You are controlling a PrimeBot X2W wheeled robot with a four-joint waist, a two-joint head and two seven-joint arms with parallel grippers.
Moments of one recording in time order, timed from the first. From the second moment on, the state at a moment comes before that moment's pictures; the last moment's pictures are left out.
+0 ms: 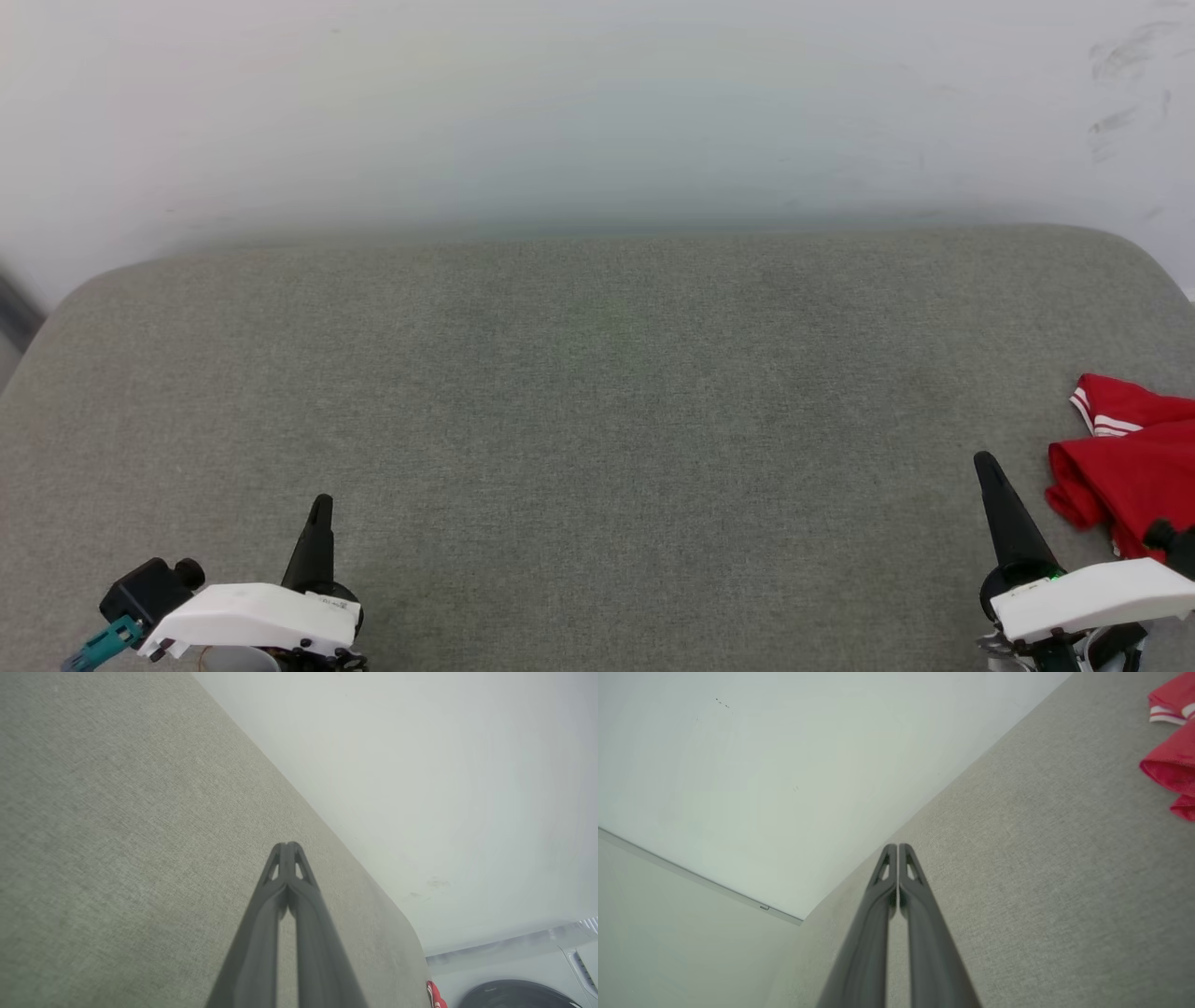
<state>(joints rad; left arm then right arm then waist) -0.02 0.14 -0.03 0.21 -1.04 -0.01 -0.06 0.00 -0.07 -0.06 0.13 0.92 0.13 0.04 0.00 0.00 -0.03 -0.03</state>
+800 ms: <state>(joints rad) -0.05 0.11 0.03 0.22 -1.26 -0.05 0.01 -0.04 -0.06 -0.08 0.18 1.18 0.13 0.07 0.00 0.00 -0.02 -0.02</state>
